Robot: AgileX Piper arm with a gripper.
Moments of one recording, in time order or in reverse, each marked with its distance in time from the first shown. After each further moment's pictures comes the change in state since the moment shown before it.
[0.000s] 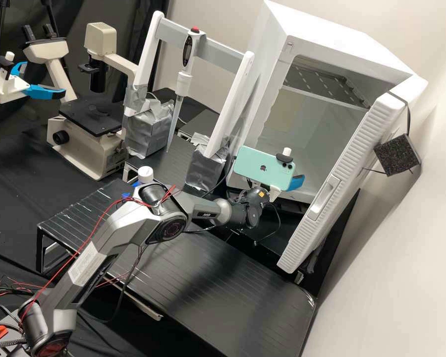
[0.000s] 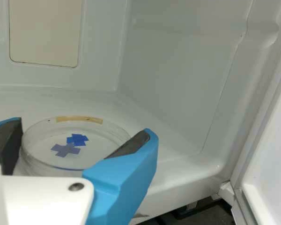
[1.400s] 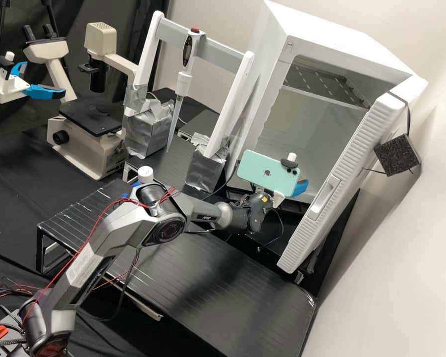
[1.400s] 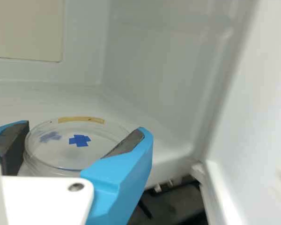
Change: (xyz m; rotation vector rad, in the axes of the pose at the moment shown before) arm -0.027 0.016 0.010 0.007 -0.058 0.017
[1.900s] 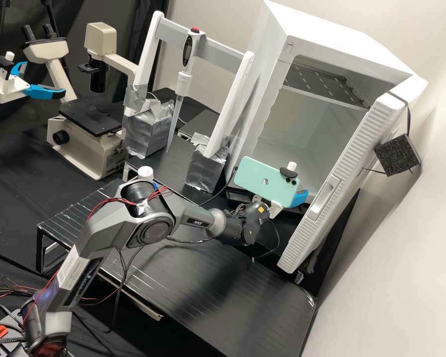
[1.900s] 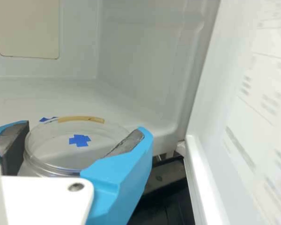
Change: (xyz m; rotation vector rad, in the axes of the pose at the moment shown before) arm -0.041 0.005 0.009 0.034 -0.004 0.010
